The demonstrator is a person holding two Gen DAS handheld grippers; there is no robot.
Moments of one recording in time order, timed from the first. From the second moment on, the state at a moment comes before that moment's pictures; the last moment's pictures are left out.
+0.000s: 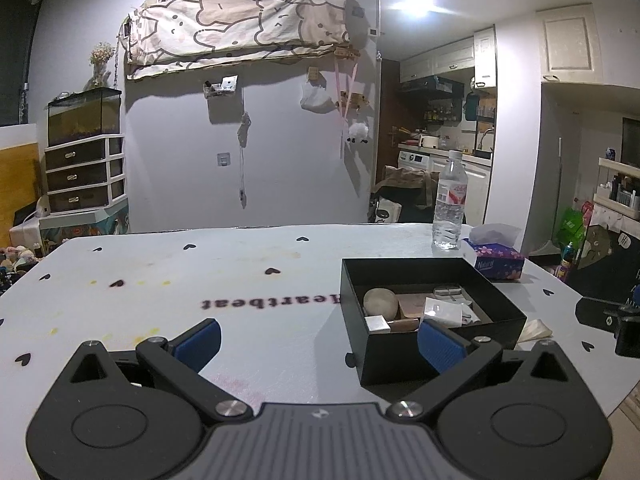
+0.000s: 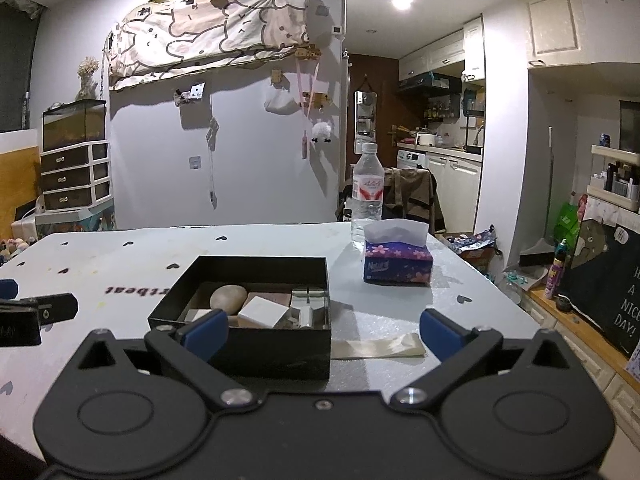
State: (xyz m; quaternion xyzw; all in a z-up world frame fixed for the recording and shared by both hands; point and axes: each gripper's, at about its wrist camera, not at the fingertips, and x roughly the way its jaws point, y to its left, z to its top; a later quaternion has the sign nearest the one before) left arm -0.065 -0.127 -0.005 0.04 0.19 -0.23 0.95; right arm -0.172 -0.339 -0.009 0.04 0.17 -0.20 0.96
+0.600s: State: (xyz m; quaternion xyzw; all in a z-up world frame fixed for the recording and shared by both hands) left arm -0.067 -0.126 -0.005 0.04 0.19 -0.23 0.95; right arm -0.173 -0.339 -0.011 0.04 0.17 -0.21 0.96
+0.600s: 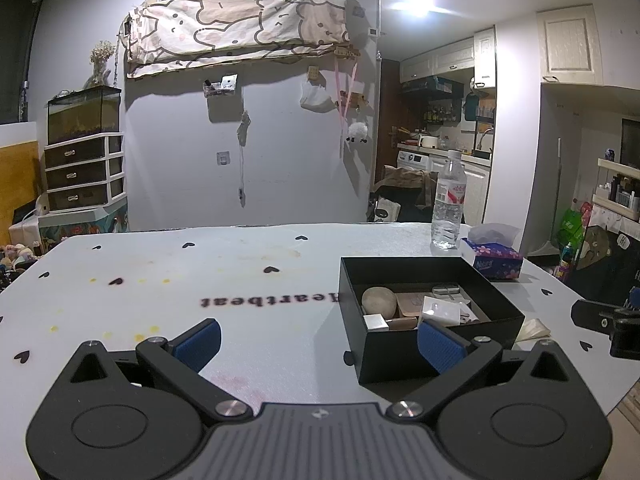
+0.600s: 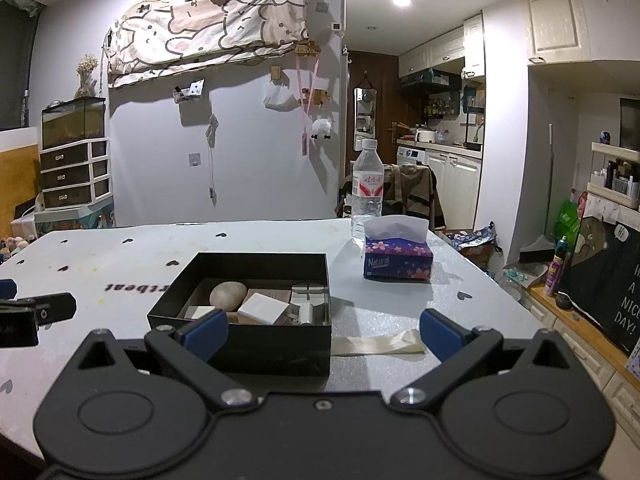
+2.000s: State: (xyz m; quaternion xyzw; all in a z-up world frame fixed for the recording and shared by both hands) left arm -0.068 -0.126 -0.006 0.04 0.19 -0.23 0.95; right arm -0.173 -0.336 -0.013 0.04 0.17 -0.20 0.96
